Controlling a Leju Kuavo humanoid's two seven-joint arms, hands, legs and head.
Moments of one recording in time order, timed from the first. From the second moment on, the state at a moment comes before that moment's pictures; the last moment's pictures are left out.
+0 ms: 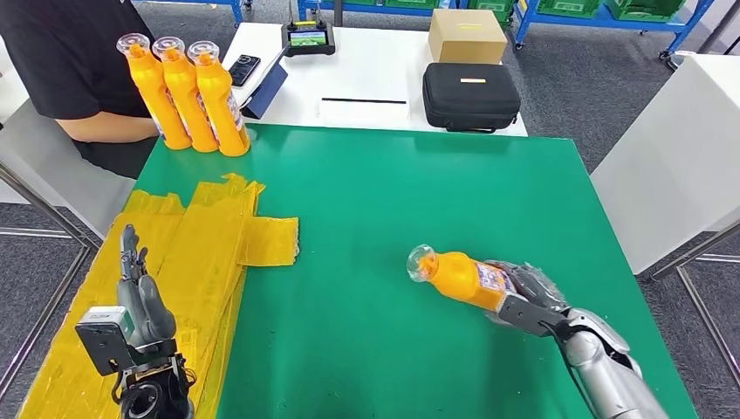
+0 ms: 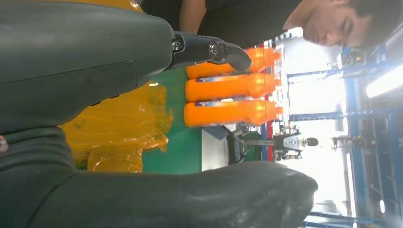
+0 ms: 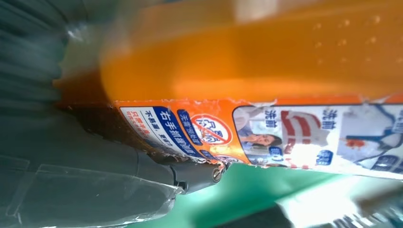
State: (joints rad) left arm 0.06 -0.22 0.05 -1.37 -0.12 0.18 -0.68; right arm -0.25 -0.32 0.01 -0.79 0.69 0.21 -0.69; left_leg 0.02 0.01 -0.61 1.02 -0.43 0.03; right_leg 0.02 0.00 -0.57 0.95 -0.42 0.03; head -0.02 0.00
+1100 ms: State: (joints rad) left arm -0.17 -0.27 -0.14 -1.15 0.06 -0.18 -0.61; right arm -0.64 0.28 0.20 -0.57 0.63 -0.01 -0.49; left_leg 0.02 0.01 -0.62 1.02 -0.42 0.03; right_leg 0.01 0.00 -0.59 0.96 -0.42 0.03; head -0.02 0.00
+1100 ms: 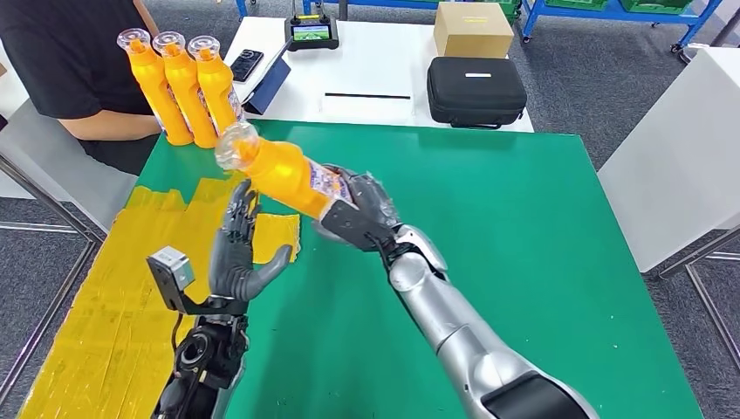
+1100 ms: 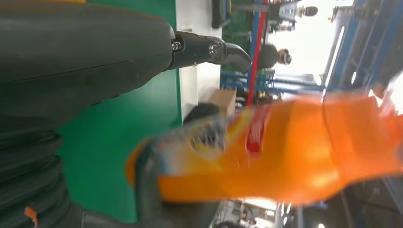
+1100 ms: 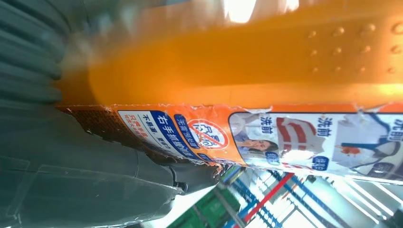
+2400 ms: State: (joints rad) left arm -0.10 -0.27 -0.09 -1.17 0.14 -0.17 -0.59; right arm -0.57 0.34 0.76 -0.48 0.32 -0.08 -0.40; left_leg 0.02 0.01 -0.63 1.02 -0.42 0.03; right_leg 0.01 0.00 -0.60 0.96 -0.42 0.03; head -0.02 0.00
